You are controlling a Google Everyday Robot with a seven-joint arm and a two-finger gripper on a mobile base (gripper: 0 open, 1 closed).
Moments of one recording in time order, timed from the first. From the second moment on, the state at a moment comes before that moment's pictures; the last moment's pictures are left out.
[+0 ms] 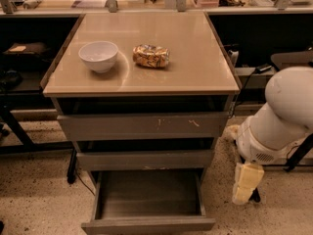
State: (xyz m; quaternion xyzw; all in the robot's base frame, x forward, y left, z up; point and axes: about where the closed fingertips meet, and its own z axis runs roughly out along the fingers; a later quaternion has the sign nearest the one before) arm 0.413 -0.199 0.749 -0.64 0.76 0.04 0.11
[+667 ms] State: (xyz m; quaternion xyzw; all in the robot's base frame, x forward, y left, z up) arm 0.397 -0.206 0.661 -0.65 0.75 0.09 0.08
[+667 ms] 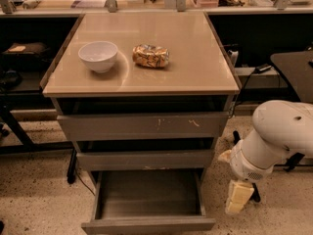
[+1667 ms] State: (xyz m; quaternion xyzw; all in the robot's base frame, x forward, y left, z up) arm 0.388 -0.201 0.645 -0.66 0.74 0.11 0.07
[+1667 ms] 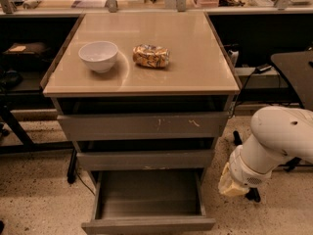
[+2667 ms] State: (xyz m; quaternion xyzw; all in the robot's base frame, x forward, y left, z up) arm 0.374 -0.194 0.439 -0.61 0.77 0.21 0.05
